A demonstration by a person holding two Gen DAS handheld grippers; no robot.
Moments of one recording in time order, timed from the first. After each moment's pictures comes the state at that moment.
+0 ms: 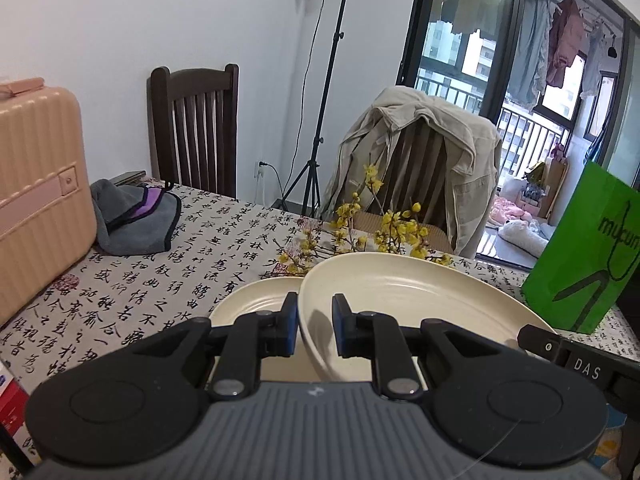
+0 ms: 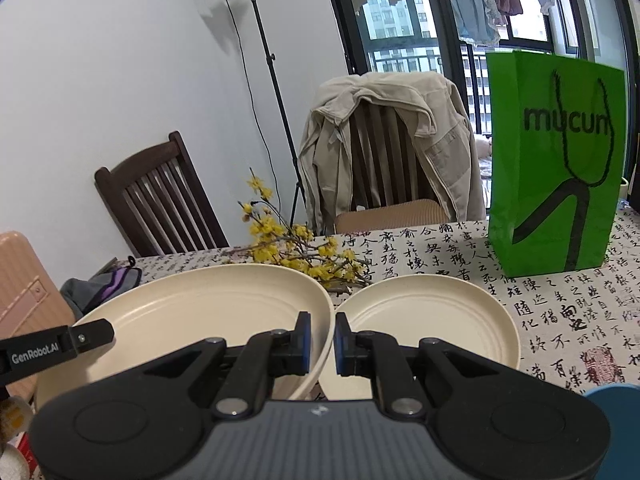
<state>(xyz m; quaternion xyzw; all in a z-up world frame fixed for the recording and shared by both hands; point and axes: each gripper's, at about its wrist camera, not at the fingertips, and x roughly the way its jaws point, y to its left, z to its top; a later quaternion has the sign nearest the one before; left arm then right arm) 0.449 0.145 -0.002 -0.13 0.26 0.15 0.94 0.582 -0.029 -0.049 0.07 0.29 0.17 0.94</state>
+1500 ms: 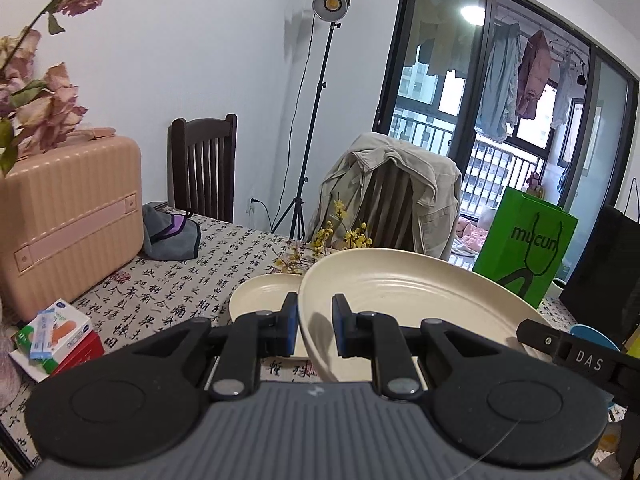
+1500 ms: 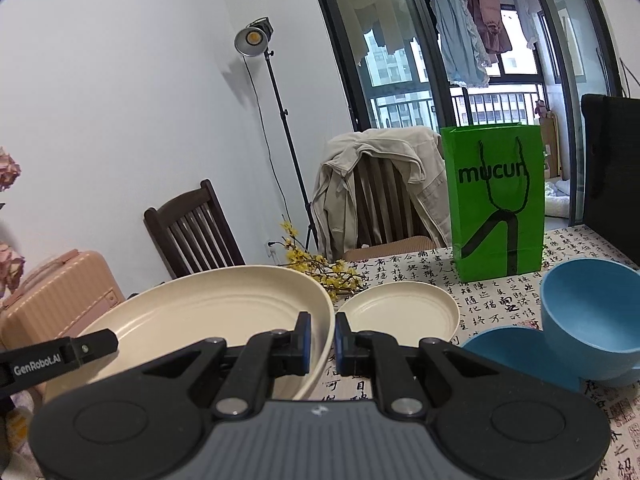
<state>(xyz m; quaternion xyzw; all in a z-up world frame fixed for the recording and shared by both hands) 0.279 0.088 0.058 -0.12 0.20 0.14 0.96 0.407 -0.088 0.013 0.09 0.22 0.18 0.96</state>
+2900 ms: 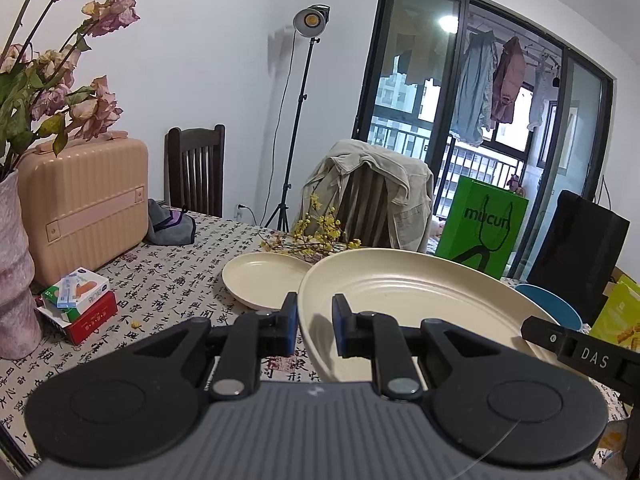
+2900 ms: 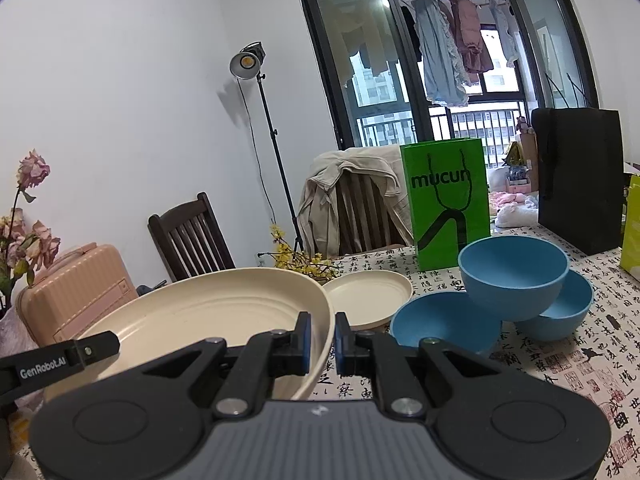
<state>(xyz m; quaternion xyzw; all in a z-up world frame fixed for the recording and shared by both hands) 0.176 0.034 0.050 -0.11 0.18 0.12 0.97 0.287 -0.144 0.010 0.09 0.19 0.15 0.96</state>
